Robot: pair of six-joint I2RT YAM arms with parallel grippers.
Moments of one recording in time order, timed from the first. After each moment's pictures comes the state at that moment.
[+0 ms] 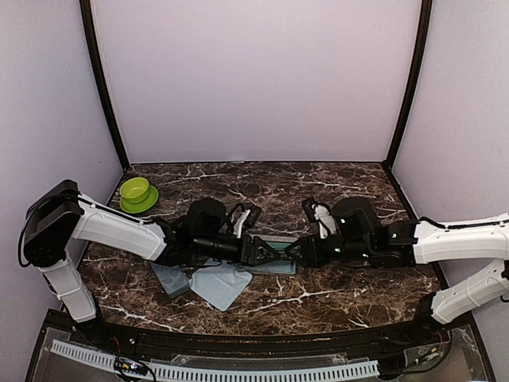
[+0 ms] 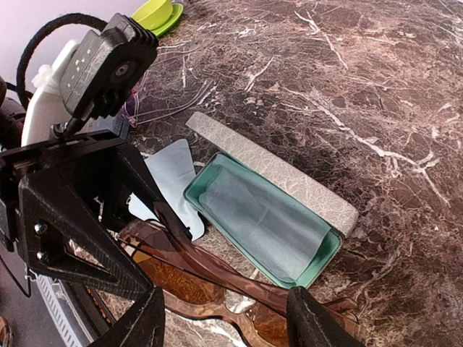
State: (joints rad) left arm -0.96 1.72 0.87 0.40 0.47 -0.79; right arm 1.00 1.24 0.70 -0.07 0.01 0.51
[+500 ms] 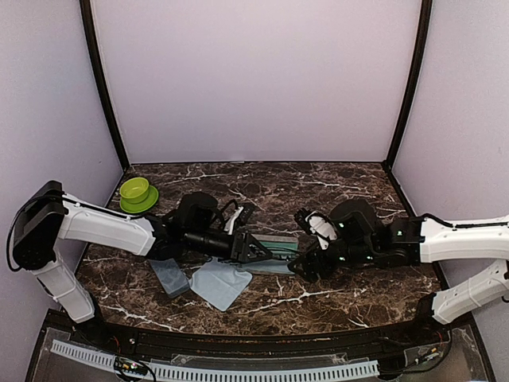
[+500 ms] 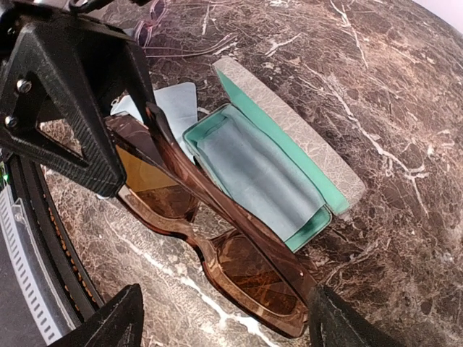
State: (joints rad) left arm -0.92 1.64 0.85 0.29 0.54 -0.78; right arm 1.05 1.20 0.74 -0.29 0.02 0.27
